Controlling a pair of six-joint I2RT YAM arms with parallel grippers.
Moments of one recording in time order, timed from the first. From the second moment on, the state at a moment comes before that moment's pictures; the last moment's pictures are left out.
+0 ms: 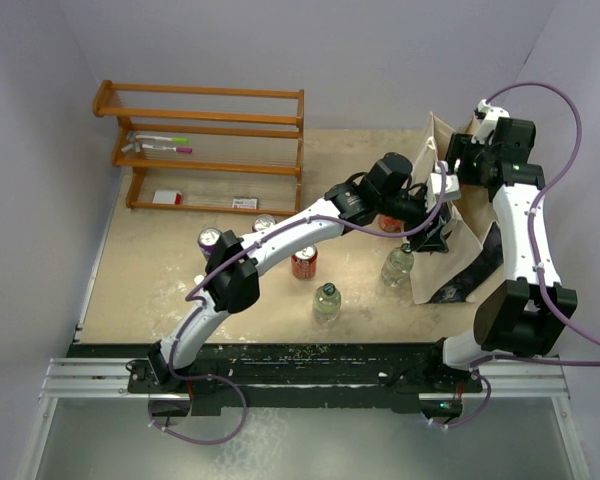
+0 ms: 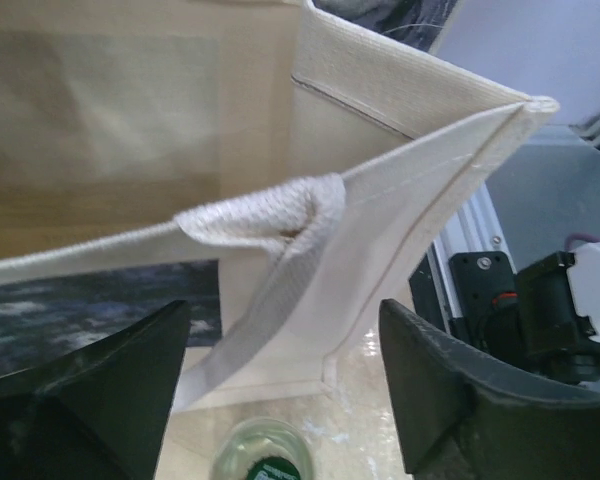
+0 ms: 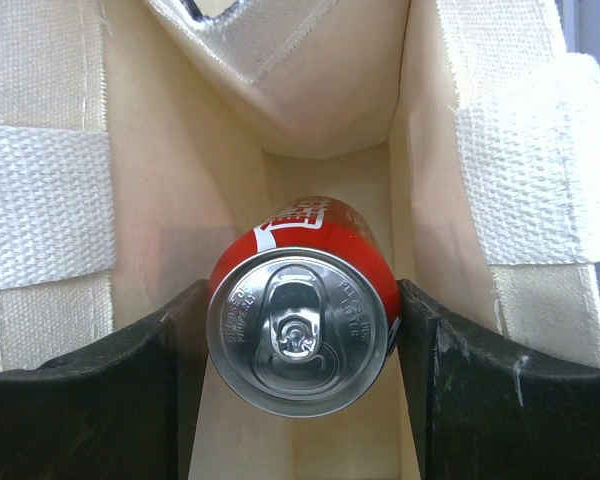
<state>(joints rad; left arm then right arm) -1.00 2.33 2.29 -0.28 0.67 0.05 -0.18 1.49 1.48 -0.64 -0.17 -0.02</state>
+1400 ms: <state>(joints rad) -0.97 2.21 2.09 -0.22 0.96 -0.13 -0.24 1.65 1.67 -0.71 -0.13 -0.20</state>
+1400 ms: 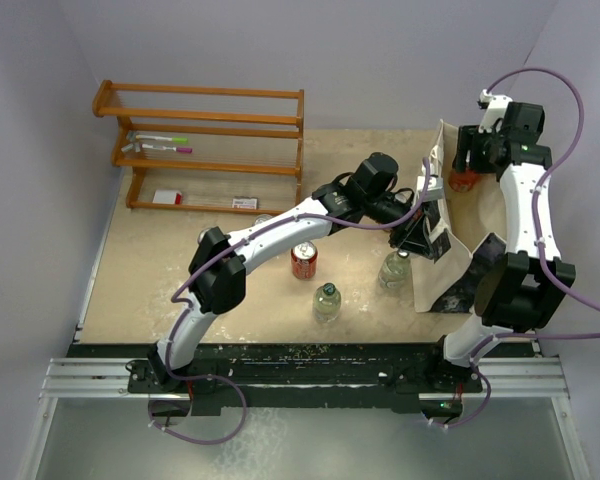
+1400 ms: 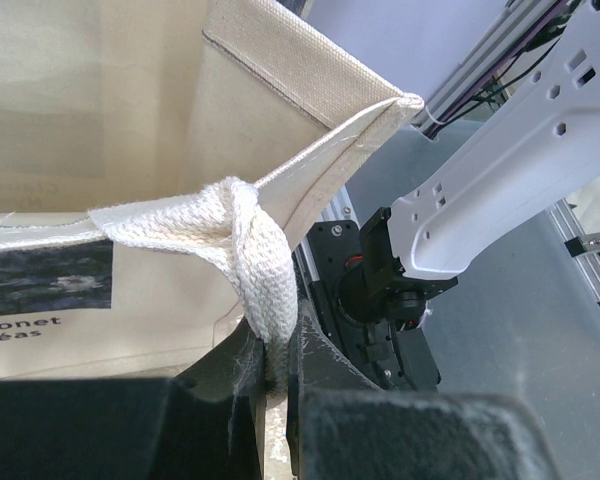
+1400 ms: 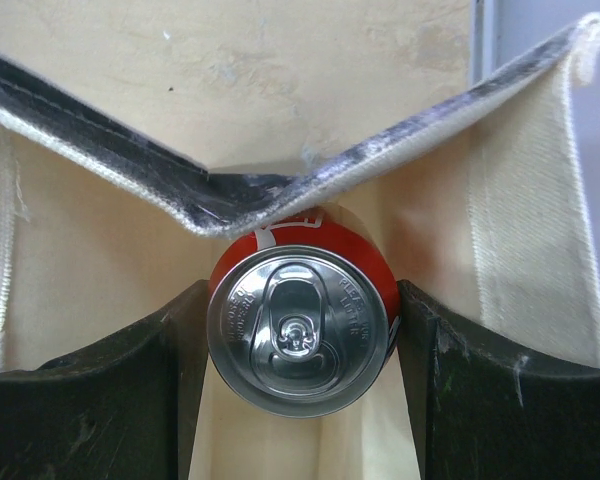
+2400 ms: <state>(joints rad) -0.97 2.21 2.08 -0.17 0.97 -0.26 -0.24 1.60 1.35 -0.49 -0.25 -0.32</state>
